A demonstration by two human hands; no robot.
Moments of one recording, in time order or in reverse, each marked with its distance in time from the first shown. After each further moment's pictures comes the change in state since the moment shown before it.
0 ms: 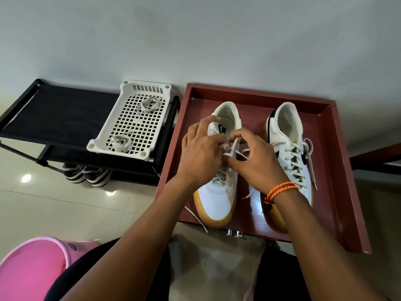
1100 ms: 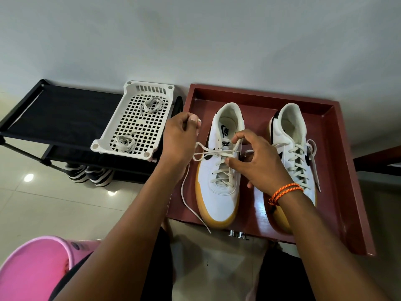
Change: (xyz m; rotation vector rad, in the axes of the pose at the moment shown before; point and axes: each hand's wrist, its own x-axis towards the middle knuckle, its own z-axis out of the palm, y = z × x) left_hand 0.016 -0.010 -0.044 -0.640 0.237 -0.431; right_hand -0.002 -0.004 -0.002 0.062 -0.035 0.084
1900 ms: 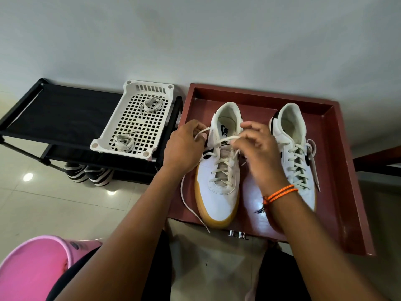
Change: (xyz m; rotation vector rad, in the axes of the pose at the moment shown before) left_hand 0.001 -0.014 0.003 0.447 -0.113 0.078; right_hand 0.005 -0.017 0.011 0.374 0.216 -0.020
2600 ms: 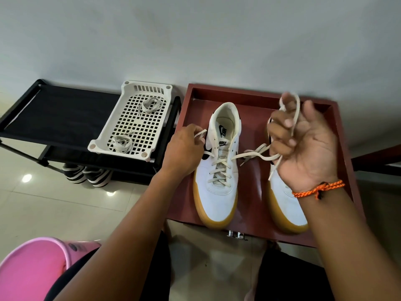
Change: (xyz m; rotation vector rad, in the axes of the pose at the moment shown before) left_hand -0.002 -0.001 0.002 0.112 -0.065 0.006; right_hand 0.018 -0.021 -0.066 1.109 -0.307 0.232
